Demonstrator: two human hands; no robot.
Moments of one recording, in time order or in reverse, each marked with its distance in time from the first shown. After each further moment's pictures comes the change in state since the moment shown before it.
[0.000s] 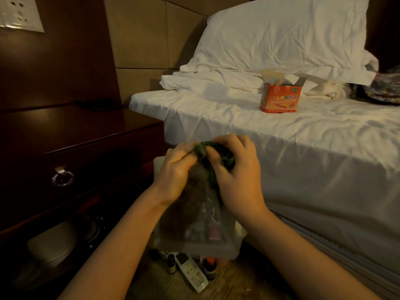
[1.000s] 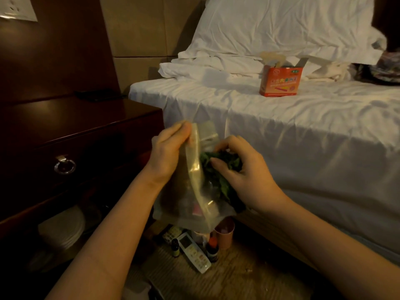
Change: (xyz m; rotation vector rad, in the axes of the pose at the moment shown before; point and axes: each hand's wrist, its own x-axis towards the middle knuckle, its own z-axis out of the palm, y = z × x) left_hand 0.008 -0.010 -0.007 -0.191 0.118 -0.055; right_hand -0.013 0.014 -0.031 0.091 -0.347 0.011
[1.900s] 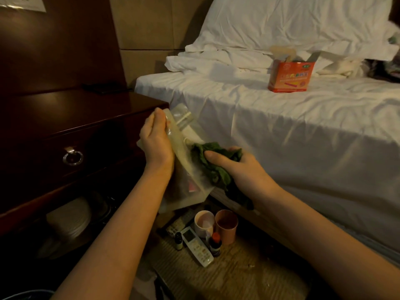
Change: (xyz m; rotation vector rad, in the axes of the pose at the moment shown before) left_hand 0.006 -0.003 -0.003 -0.103 0.545 0.101; right_hand 0.004 0.003 0.018 0.530 -0.100 0.629
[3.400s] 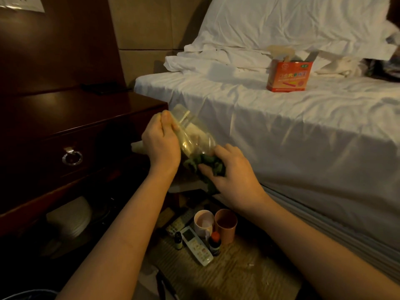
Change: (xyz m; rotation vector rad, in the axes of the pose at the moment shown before) left_hand 0.006 -0.020 -0.001 0.601 0.043 0.302; right_hand 0.003 0.015 0.007 -0.766 0.121 -0.519
